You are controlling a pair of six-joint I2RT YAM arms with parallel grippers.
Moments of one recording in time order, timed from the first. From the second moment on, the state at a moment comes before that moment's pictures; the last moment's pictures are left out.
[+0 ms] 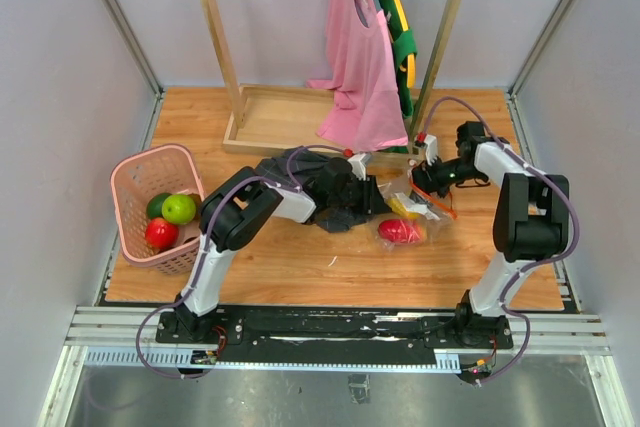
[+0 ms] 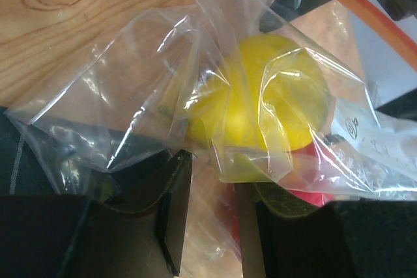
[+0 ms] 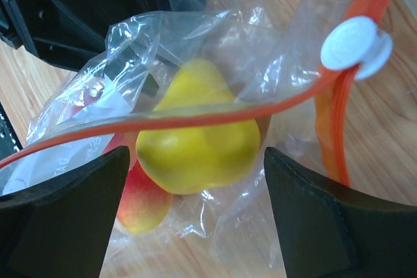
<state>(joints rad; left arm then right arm) -0.79 2.15 1.13 0.60 0.40 -0.70 -0.05 1.79 1.19 -0.84 -0.84 -0.77</state>
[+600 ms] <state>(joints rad) -0.79 2.18 1.18 0.58 0.41 -0.69 0.08 1.84 1.18 -0.75 -0.61 -0.70</state>
